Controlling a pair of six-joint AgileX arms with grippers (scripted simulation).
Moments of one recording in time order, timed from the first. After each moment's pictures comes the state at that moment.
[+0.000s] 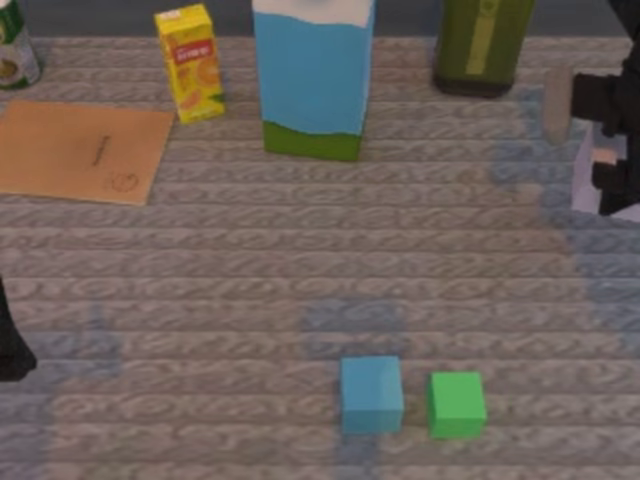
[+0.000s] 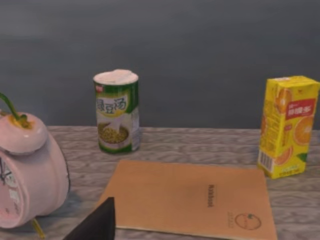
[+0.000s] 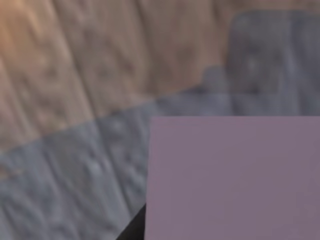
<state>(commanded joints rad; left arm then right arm) 0.02 0.00 0.00 0.00 0.00 0.00 0.11 2.24 1.91 -1.24 0.00 -1.19</state>
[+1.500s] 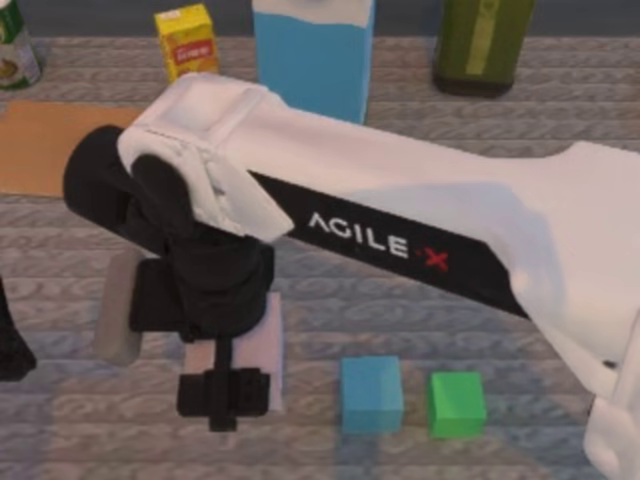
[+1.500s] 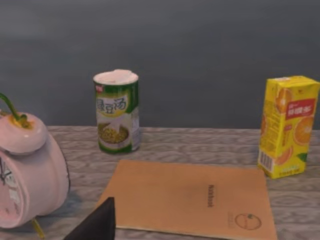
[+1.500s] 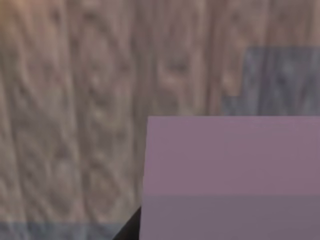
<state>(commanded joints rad) 0.02 0.00 0.00 0.00 0.00 0.00 1.03 2.36 2.18 -1.40 0.01 -0.53</state>
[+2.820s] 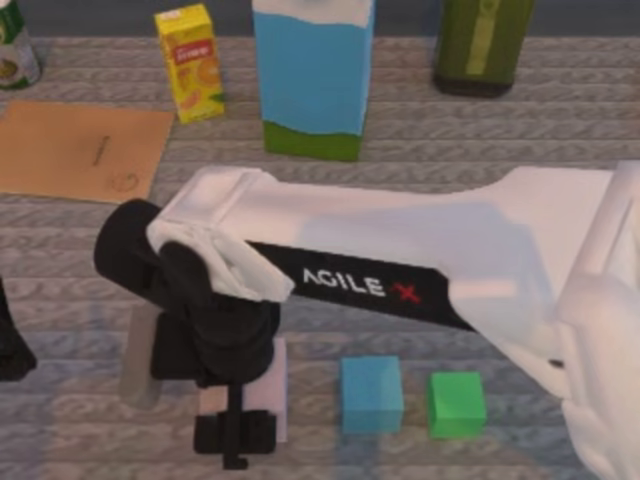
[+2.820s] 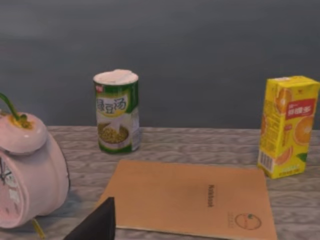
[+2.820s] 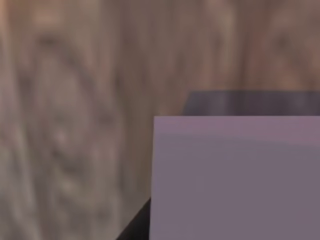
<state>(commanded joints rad) 0.02 0.00 0.00 0.00 0.00 0.00 1.03 2.37 1.93 -1.13 0.01 -0.52</state>
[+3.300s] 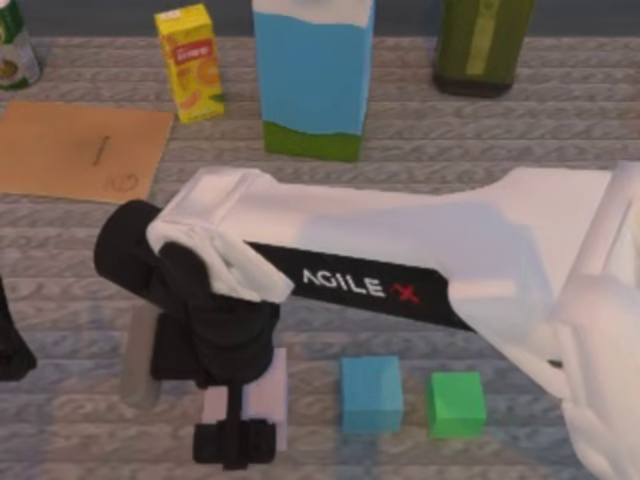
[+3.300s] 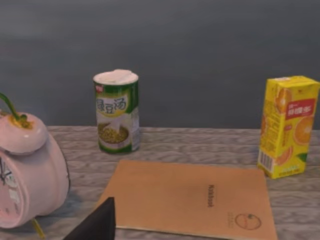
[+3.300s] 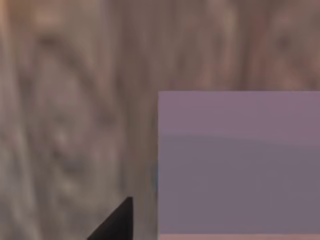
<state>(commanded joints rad) 0.02 0.00 0.00 0.00 0.00 0.00 1.03 2.37 1.93 -1.13 0.01 -0.52</state>
